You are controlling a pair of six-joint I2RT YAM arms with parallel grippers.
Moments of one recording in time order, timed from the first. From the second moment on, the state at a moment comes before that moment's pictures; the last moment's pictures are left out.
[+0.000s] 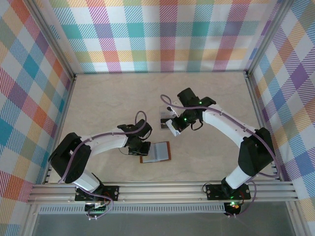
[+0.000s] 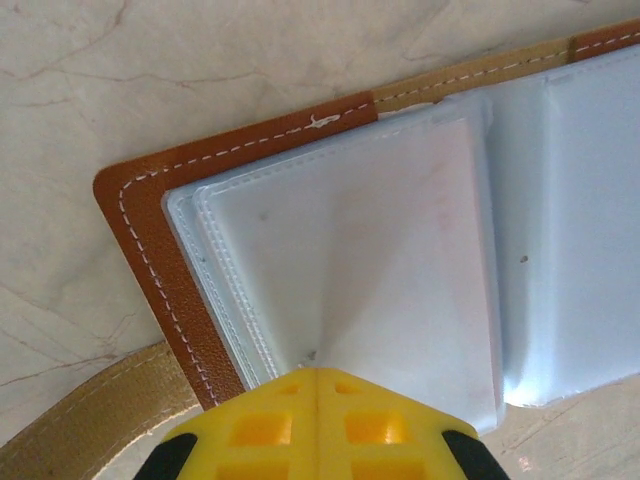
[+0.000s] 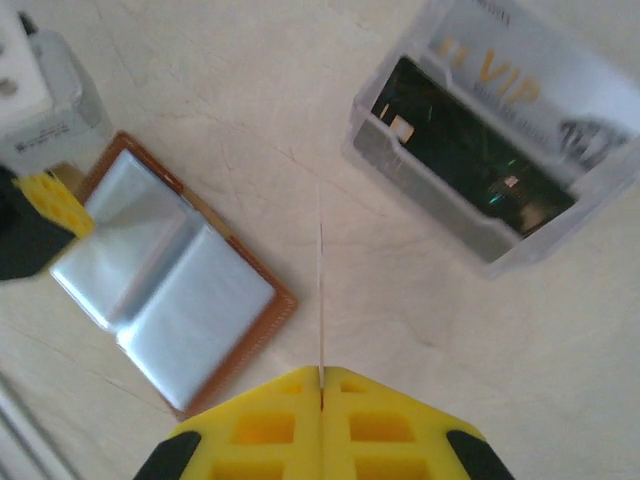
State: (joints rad) left arm -0.74 1.55 0.85 -0.66 0.16 -0.61; right arm 0.60 1.59 1.32 -0.89 -0.26 -0.20
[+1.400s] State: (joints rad) left arm -0.69 1.44 0.83 -0.66 0.14 -0.64; right arm 0.55 2.24 2.15 -1.36 -0.12 -1.13
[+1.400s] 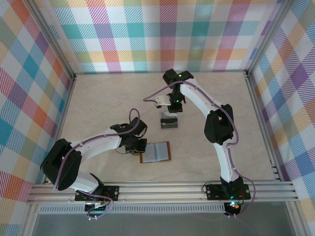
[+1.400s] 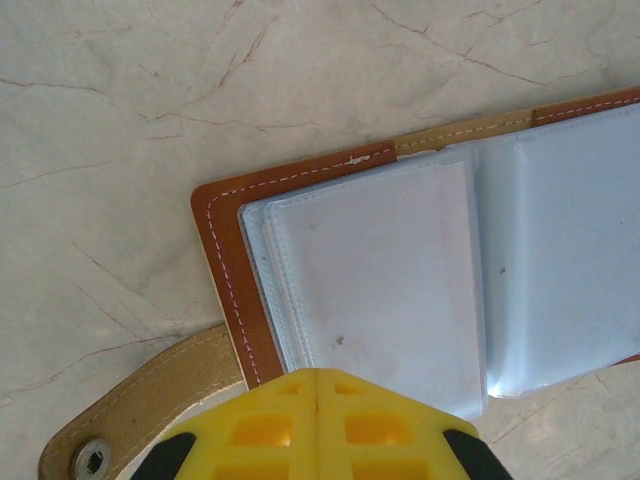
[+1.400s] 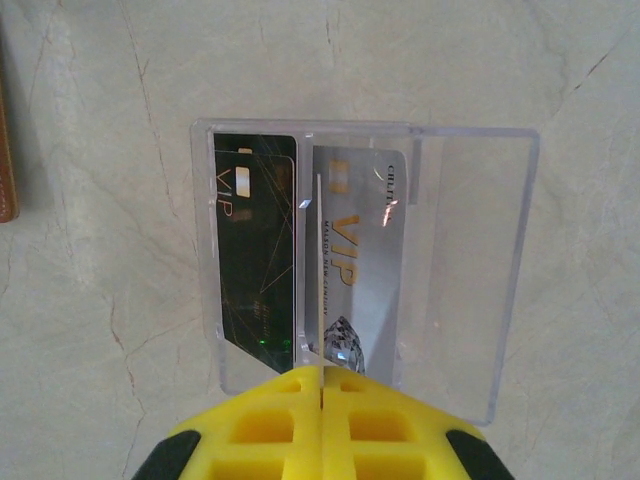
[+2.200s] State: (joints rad) left arm -0.69 1.44 0.83 -0.66 0.14 -0.64; right arm 0.55 2.30 2.15 -1.30 -0.08 -1.10
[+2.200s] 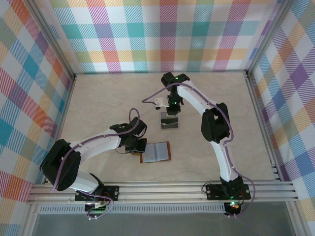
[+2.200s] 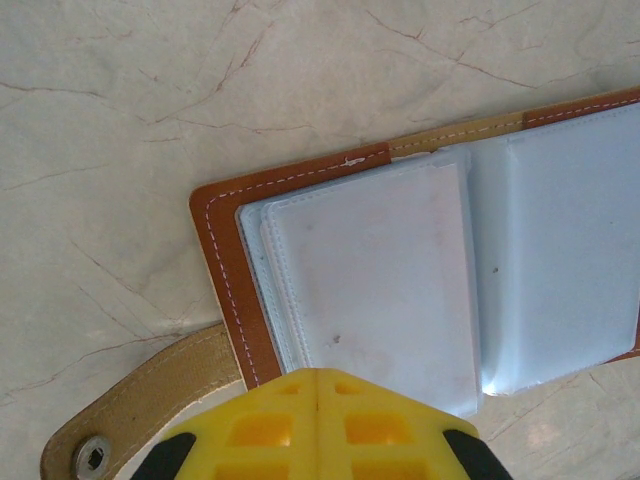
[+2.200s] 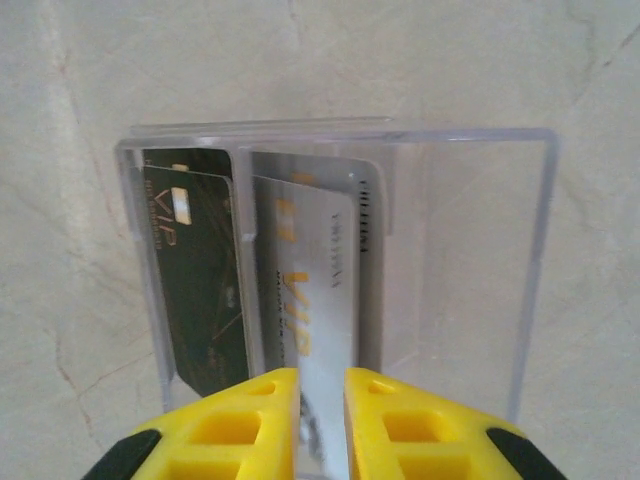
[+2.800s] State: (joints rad) left arm -0.69 1.42 0.83 -0.66 0.14 -0.64; right arm 0.55 2.30 2.10 -1.09 -0.01 -1.08
